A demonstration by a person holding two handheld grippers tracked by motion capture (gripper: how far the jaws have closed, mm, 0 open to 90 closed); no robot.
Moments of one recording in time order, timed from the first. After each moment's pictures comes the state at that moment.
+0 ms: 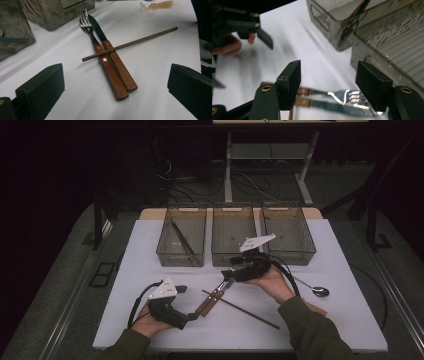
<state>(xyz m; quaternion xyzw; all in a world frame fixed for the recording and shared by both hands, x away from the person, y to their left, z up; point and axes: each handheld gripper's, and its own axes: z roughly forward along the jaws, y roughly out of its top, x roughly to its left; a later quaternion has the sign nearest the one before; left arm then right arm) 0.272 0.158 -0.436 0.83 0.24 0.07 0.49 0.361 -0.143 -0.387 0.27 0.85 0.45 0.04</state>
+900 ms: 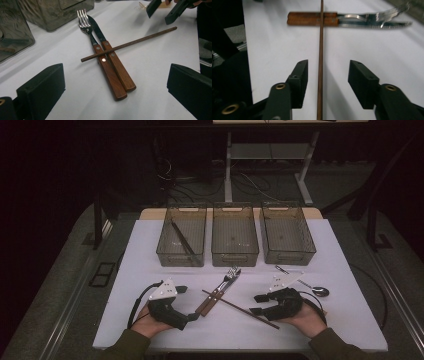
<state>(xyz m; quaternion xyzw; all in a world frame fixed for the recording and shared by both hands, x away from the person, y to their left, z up) 0.270 0.157 -0.435 0.83 0.24 0.07 0.49 0.277 -0.213 -0.427 0.26 0.88 0.41 0.00</state>
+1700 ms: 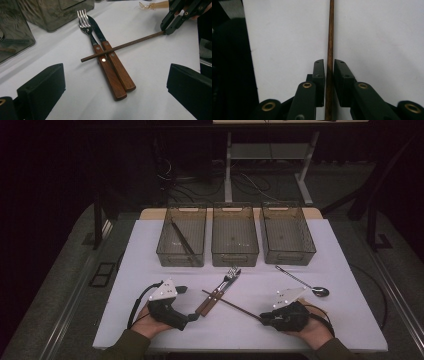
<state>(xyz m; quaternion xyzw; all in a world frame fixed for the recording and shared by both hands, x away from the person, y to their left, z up) 0.269 0.157 -0.434 0.83 0.24 0.08 0.49 0.252 -0.223 -0.446 0.23 0.91 0.35 0.02</state>
